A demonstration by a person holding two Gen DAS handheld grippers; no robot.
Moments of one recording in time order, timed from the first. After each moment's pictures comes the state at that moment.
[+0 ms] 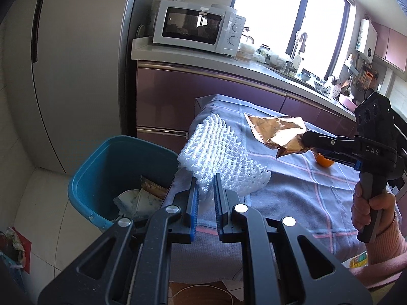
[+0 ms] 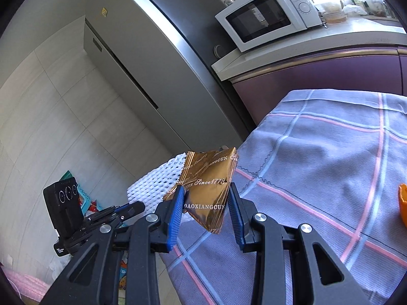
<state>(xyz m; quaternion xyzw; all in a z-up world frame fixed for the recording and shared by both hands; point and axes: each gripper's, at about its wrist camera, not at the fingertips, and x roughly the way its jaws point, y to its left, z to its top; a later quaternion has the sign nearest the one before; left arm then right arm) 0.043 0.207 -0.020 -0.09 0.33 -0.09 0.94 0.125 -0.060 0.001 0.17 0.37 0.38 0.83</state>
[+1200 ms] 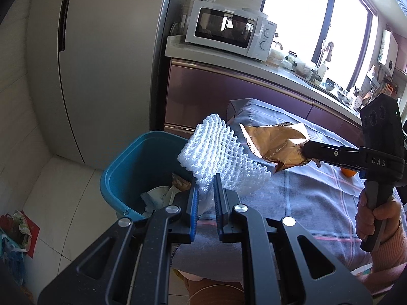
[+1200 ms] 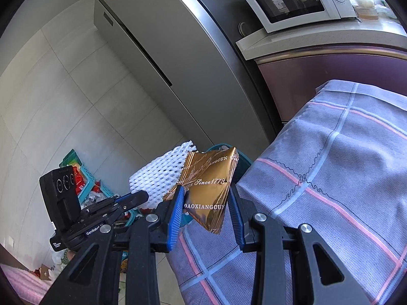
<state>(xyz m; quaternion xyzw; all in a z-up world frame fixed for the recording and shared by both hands) 0.037 0.253 -0.025 -0.11 0.33 -0.02 0.94 0.138 0.004 -0.004 0.13 0.40 0.42 0.80</state>
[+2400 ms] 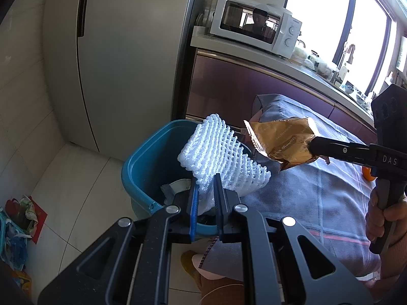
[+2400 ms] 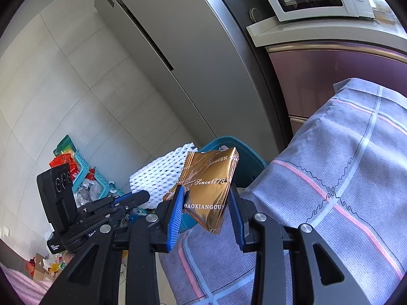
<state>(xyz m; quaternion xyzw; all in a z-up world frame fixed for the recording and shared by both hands) 0.047 0.281 -0.049 -0.12 0.35 0.04 0.93 0.152 0.046 -0.009 0.09 0.42 0.43 0.79</state>
